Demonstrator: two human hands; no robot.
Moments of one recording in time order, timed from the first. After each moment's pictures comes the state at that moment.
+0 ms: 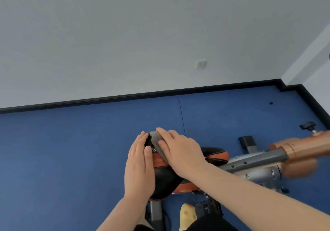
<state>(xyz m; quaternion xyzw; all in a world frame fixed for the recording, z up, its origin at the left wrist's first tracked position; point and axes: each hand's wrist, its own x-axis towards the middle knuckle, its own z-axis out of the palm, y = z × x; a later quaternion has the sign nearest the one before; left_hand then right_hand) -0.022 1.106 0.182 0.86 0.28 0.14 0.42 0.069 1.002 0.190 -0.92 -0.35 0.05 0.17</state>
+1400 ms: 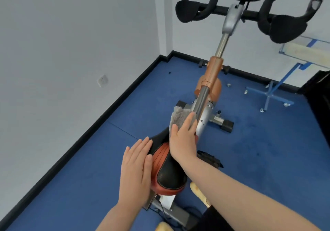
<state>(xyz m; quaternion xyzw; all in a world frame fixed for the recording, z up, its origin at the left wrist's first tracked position) 0.031 1.196 0.180 0.89 -0.28 -0.01 0.36 0.028 1.043 0.187 -0.80 0.42 -0.06 0.42</state>
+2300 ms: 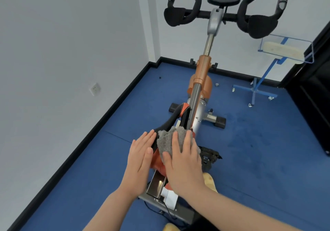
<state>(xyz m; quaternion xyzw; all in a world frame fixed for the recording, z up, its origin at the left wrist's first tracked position) 0.047 1.228 0.172 0.80 -0.35 -0.13 0.47 -0.047 1.122 0.188 -0.91 0.35 0.04 0.23</state>
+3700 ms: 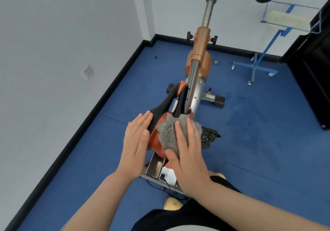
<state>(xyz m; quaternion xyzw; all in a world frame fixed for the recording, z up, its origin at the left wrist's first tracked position) 0.052 1.231 0.164 0.79 -0.39 -0.10 0.46 -0.083 1.130 0.155 -0.90 0.25 -0.17 0.32</state>
